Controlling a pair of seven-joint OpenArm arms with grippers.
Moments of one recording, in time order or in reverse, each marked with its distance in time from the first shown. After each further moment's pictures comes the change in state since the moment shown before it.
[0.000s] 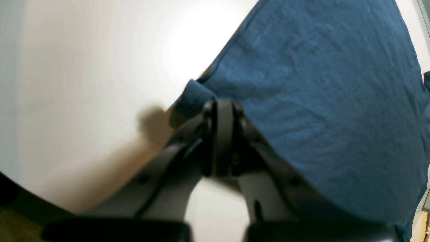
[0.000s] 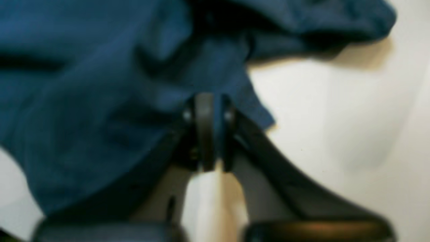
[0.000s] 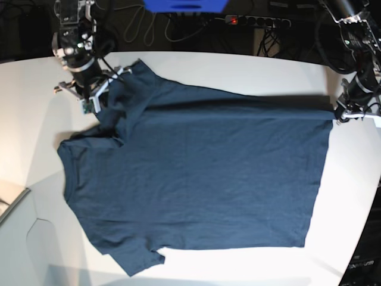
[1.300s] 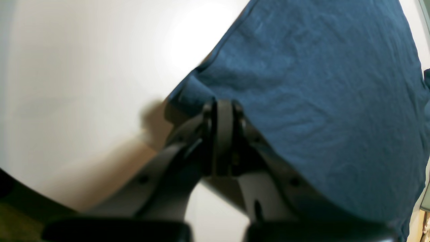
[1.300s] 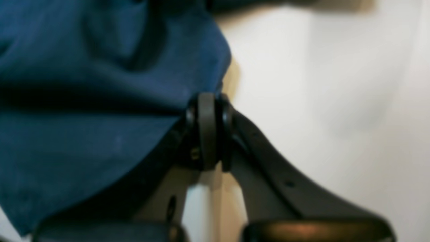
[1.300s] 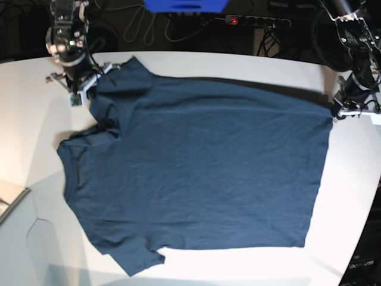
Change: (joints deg) left arm 0.4 1.3 -0.2 0.0 0.0 0.0 0.2; right arm -0.5 -1.1 6.1 -4.0 -0.1 0.8 0.7
